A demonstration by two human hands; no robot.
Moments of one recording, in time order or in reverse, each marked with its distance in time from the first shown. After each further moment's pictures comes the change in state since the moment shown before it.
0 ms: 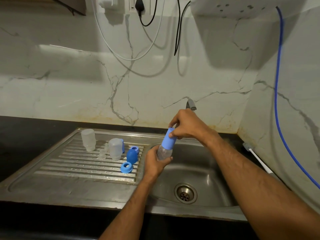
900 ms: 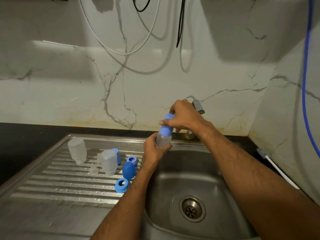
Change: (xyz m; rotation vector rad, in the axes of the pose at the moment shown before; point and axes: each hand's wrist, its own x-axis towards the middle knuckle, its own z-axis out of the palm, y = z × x) left_hand 0.116 -0.009 0.016 -0.013 0.064 0.026; right_hand 0.102 0.035 0.022 0.027 0.094 0.042
